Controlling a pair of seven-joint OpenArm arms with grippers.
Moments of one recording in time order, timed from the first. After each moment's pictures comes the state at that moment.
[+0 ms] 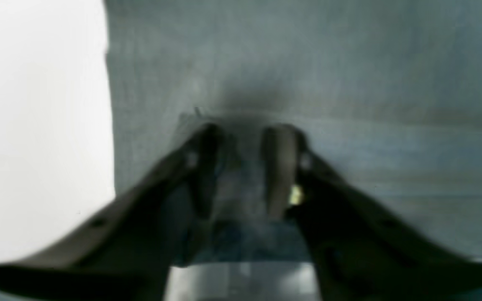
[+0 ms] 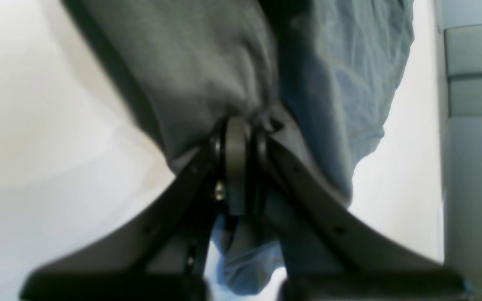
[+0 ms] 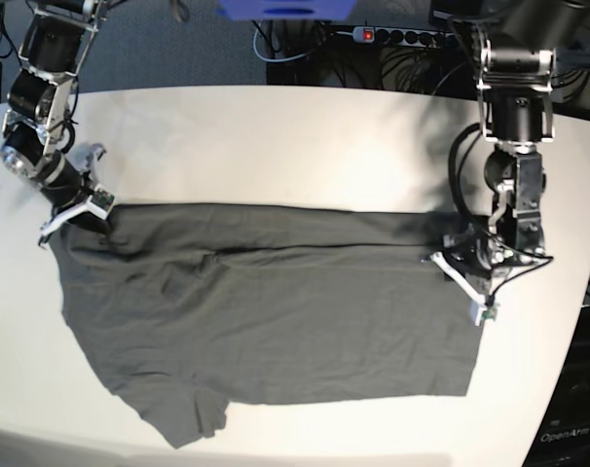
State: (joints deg) left arm -14.5 -14.8 -1.7 71.1 -16.2 -6.5 53.5; right arm -2.6 14.8 27.3 68.4 -75.5 32.3 37.0
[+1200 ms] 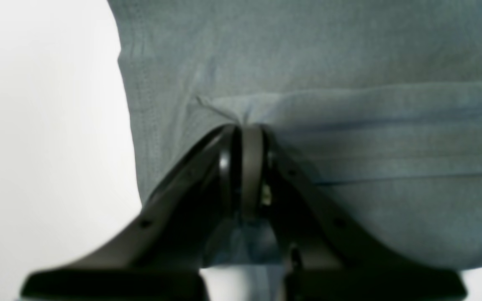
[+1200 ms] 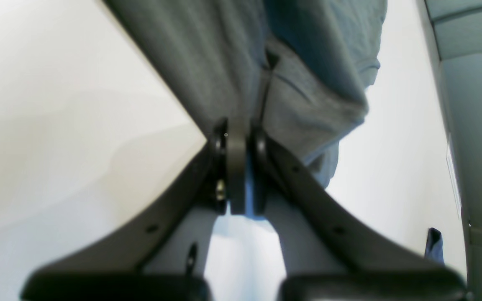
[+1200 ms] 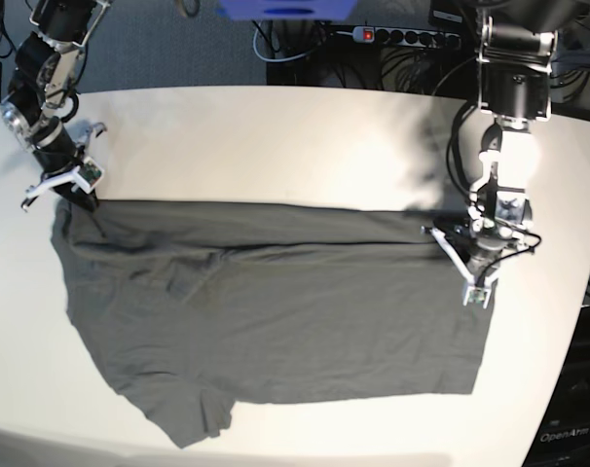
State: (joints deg) left arm -8.3 -16.0 2.4 72.6 -4.4 -6.5 44.2; right arm -9.6 10.6 35.9 69.3 -71.5 30.1 39.0
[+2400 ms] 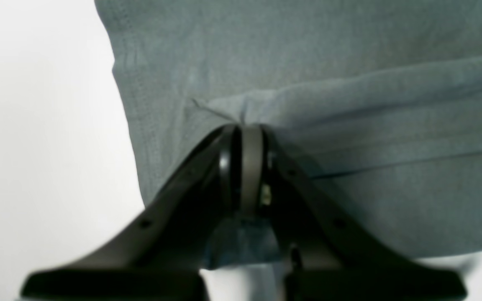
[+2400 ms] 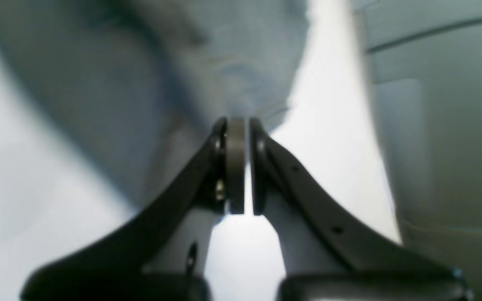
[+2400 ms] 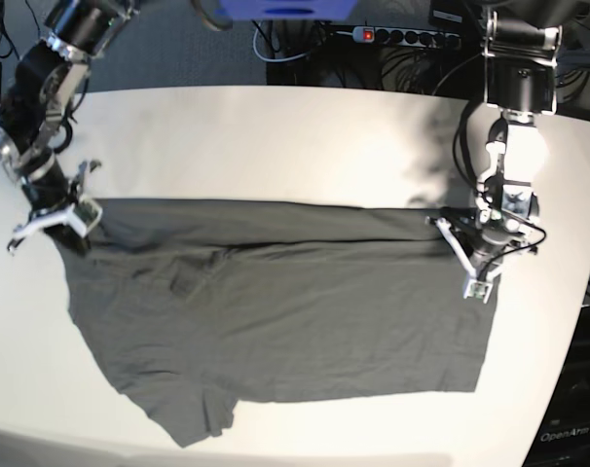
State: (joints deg) left arm -7.0 -17.1 1.7 73.2 -3.7 -12.1 42.8; right arm -3.3 2.7 39.9 90.9 -75.7 41.2 34.8
